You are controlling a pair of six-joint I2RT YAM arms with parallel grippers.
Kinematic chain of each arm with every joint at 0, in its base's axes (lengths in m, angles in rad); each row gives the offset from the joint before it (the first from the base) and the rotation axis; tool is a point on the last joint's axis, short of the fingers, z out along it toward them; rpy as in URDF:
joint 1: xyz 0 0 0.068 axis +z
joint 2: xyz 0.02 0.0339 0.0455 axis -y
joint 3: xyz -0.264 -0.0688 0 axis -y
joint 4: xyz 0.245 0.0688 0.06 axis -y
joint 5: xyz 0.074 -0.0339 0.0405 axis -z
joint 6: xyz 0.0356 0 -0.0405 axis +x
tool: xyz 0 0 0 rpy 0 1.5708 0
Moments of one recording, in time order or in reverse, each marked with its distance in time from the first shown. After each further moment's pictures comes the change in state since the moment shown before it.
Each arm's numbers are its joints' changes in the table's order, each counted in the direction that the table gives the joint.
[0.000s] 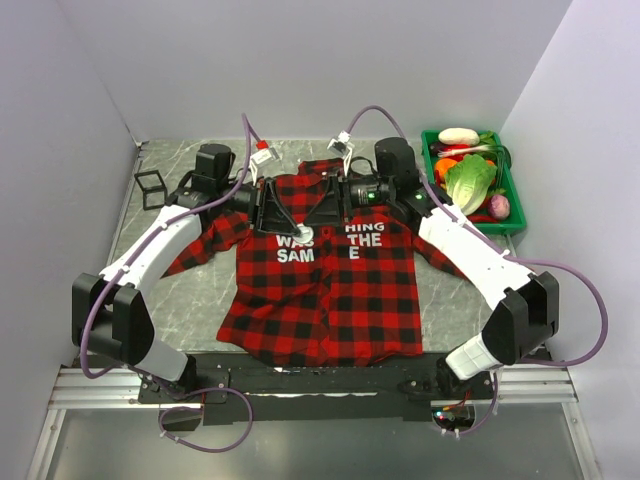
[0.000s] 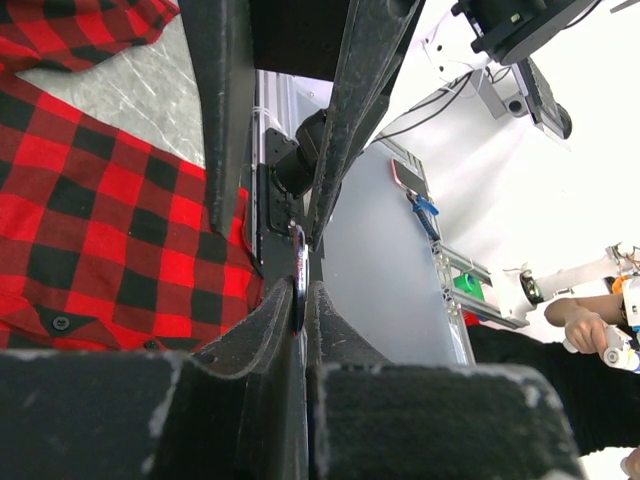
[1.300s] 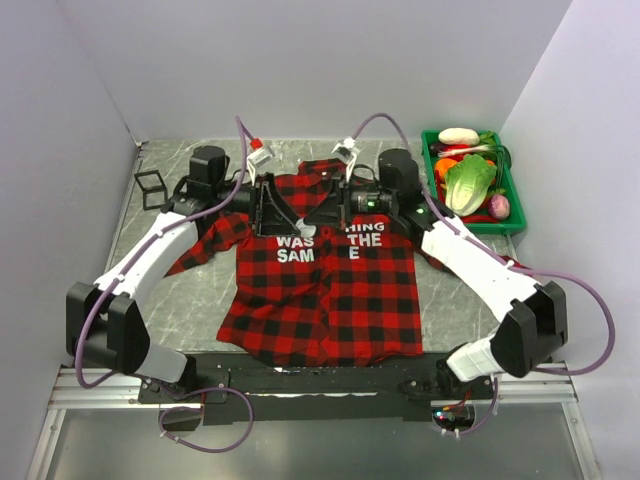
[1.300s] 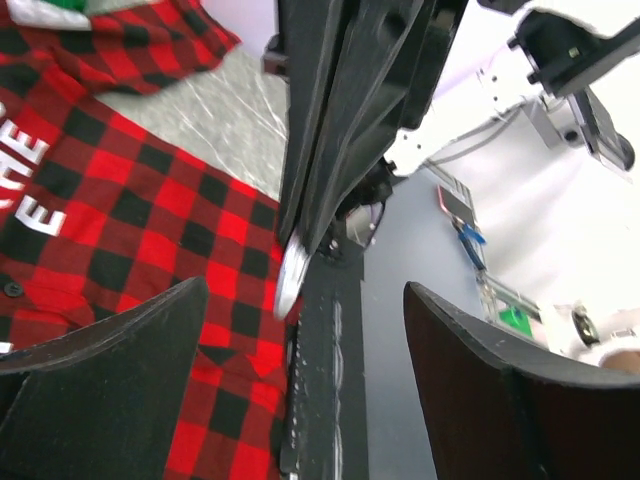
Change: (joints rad) left arm 0.002 0.050 -0.056 0.116 -0.120 -0.061; right arm 0.023 0.071 -0.121 0.156 0.117 0.073
